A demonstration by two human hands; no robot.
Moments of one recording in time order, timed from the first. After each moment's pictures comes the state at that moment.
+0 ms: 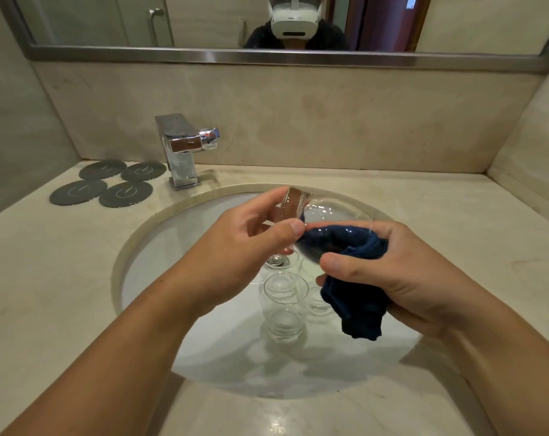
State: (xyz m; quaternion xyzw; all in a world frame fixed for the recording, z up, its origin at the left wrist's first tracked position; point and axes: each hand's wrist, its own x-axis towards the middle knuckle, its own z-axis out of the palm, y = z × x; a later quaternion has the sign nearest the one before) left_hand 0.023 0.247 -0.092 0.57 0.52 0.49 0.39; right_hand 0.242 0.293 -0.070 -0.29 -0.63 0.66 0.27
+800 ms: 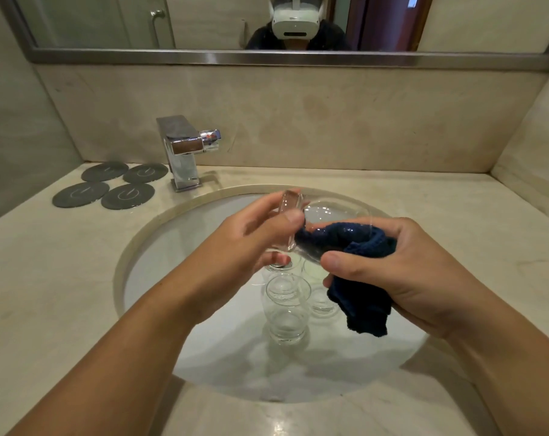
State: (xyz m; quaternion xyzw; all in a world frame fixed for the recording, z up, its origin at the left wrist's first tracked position) left_hand 0.028 0.241 -0.087 0.54 0.51 0.51 0.45; right_hand 0.241 0.286 -0.059 -0.31 -0.65 0.63 0.30
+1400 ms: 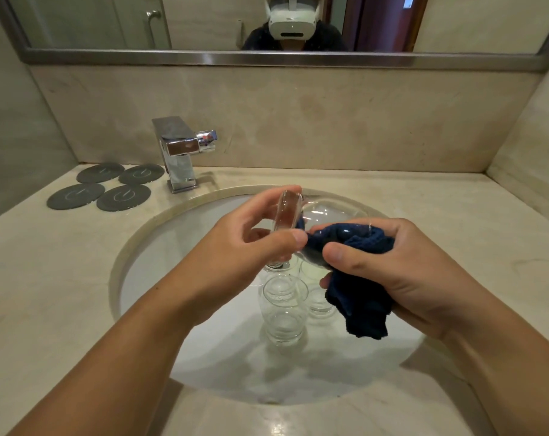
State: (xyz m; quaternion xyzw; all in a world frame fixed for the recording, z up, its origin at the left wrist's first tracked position) left_hand 0.027 0.239 -0.087 0.56 0.51 0.50 0.41; right_hand 0.242 0.290 -0.063 -0.31 -0.61 0.66 0.30
